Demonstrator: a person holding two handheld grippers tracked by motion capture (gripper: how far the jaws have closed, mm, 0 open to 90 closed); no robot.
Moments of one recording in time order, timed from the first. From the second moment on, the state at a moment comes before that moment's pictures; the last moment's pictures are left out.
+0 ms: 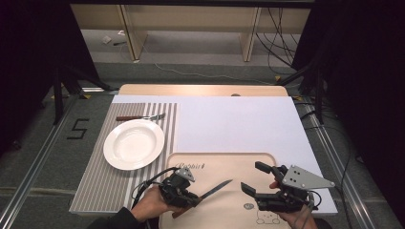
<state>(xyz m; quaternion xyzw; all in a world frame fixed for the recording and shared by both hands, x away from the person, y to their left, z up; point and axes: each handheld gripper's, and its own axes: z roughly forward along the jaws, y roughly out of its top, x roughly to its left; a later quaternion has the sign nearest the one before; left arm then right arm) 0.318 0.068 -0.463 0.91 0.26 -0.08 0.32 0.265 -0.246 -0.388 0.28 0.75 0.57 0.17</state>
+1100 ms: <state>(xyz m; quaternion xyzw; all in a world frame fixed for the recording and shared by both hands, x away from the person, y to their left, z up) 0.314 0.061 -0.460 0.90 0.22 -0.04 0.36 0.265 -0.247 -0.388 0.28 0.75 0.57 0.17</state>
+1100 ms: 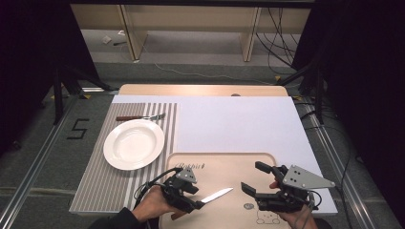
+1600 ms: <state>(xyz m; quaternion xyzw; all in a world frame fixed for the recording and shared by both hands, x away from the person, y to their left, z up) 0.314 0.042 -0.465 0.91 0.19 -0.05 0.35 0.265 -0.247 -0.388 0.28 0.75 0.58 0.17</state>
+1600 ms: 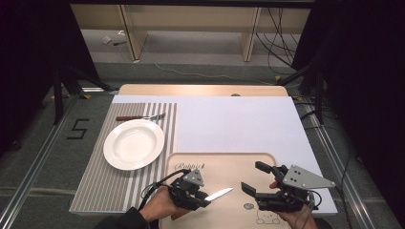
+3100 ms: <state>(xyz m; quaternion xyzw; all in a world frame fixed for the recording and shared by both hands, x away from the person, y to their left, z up) 0.317 0.057 -0.466 0.95 0.20 -0.06 0.24 0.264 -0.248 -0.387 0.28 0.75 0.58 0.17</state>
